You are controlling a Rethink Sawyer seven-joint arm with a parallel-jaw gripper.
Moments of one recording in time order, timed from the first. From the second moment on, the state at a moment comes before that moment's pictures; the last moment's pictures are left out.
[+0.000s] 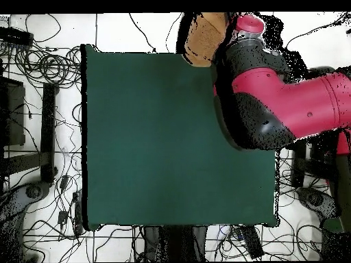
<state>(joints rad) -1.05 -0.86 1.33 1.56 -1.01 0.40 0.76</state>
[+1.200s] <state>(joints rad) -1.11 -0.88 1.38 1.52 -0.75 0.61 0.76</state>
